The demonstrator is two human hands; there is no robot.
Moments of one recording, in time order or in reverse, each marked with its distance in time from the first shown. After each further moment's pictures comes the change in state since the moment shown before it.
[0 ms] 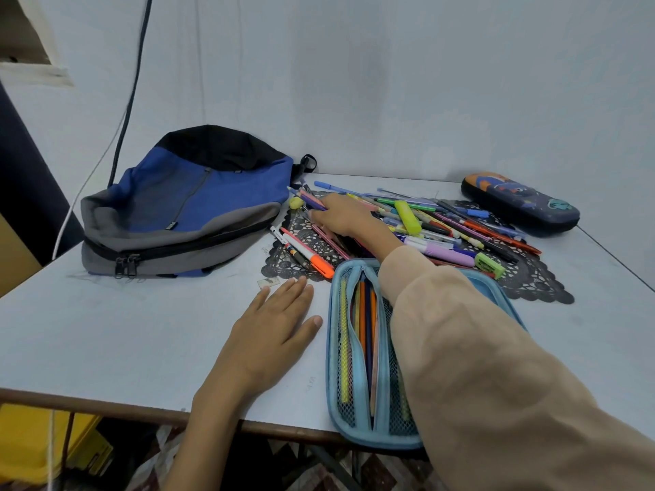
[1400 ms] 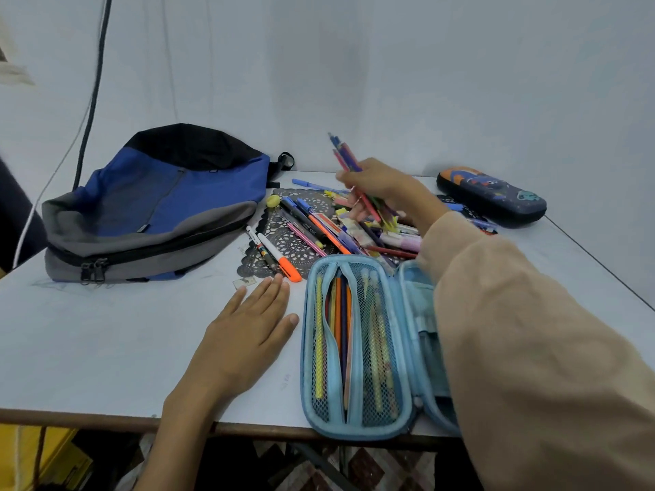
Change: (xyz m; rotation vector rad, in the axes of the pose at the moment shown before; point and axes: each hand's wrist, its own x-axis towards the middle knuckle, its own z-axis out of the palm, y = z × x) left_hand 0.000 0.000 0.002 0.089 -0.021 0.015; right_hand -0.030 0.055 -0.068 0.731 -0.034 0.146
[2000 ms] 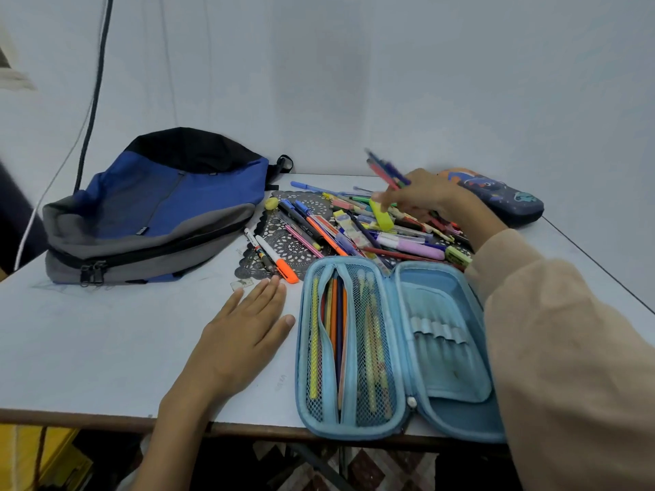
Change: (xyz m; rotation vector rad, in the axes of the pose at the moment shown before) left_hand 0.001 -0.001 0.000 -0.020 0.000 -0.002; right_hand -0.029 0.035 -0.058 -0.219 0.064 0.069
